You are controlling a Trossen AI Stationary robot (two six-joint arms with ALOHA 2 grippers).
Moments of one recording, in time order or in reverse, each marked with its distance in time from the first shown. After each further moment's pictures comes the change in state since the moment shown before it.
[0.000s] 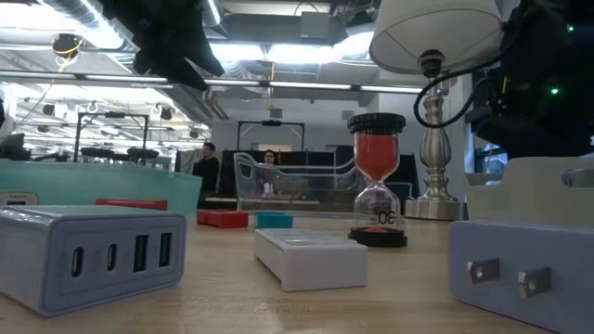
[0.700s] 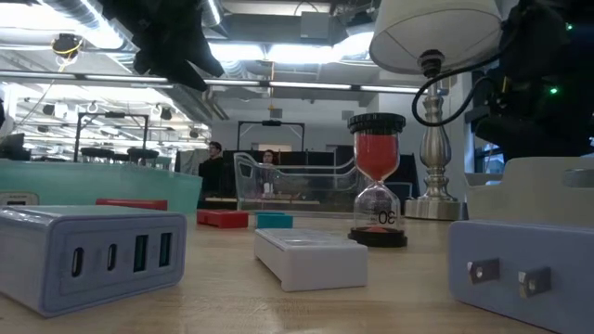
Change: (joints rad) left arm 0.000 0.000 0.000 -0.004 0.000 0.017; right arm 0.000 0.000 0.001 0.014 0.002 -0.021
